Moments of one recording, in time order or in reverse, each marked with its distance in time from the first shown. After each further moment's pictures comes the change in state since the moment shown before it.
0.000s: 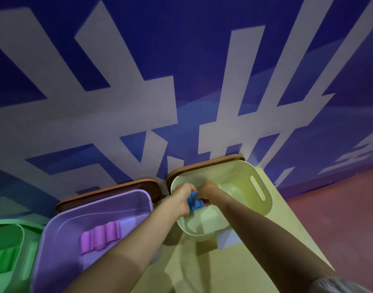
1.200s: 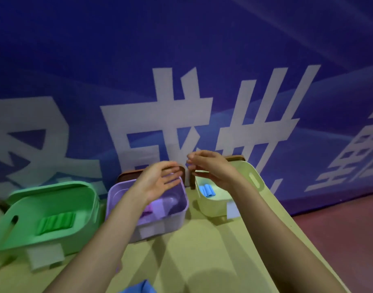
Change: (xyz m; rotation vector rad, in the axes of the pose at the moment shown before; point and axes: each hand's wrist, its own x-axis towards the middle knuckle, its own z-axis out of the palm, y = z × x) left_hand -0.216 -0.017 -0.158 -0.222 -0.302 0.491; right_hand -0.280 -0.074 0.012 0.628 -0.086 -0.587
